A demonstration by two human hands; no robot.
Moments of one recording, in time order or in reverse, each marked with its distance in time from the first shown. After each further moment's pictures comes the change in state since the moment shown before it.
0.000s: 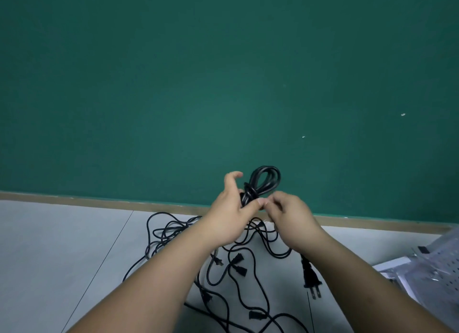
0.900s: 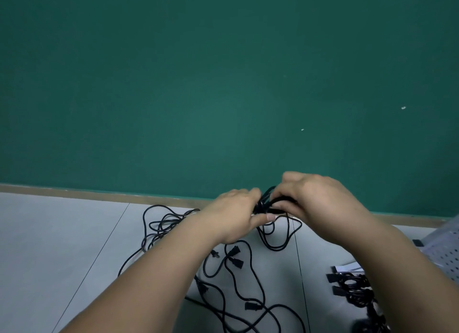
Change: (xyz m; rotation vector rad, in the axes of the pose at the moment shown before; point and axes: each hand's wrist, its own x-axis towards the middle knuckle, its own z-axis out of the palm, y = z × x) left_hand 0.009 -0.001 0.006 0.696 -0.293 0.160; right_hand -0.023 -0.036 -0.075 -0.765 -0.087 -0.552
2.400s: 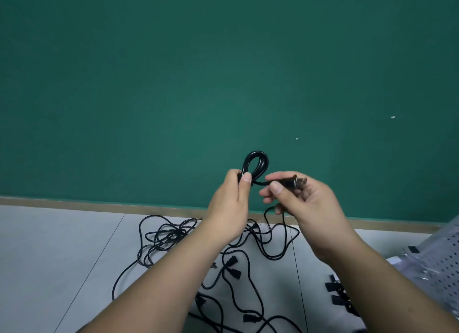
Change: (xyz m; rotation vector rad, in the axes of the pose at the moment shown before) left_hand 0.008 0.018 -0.003 -0.657 0.546 -0.203; right_hand -0.001 -0.027 0.022 1.386 0.415 0.332
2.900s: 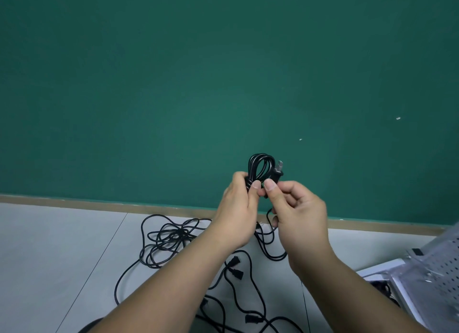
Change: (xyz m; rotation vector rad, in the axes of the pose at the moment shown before) left_hand -0.002 -0.008 0.007 -0.031 -0.062 0.004; right_hand -0.005 0.020 0.041 0.008 0.338 0.035
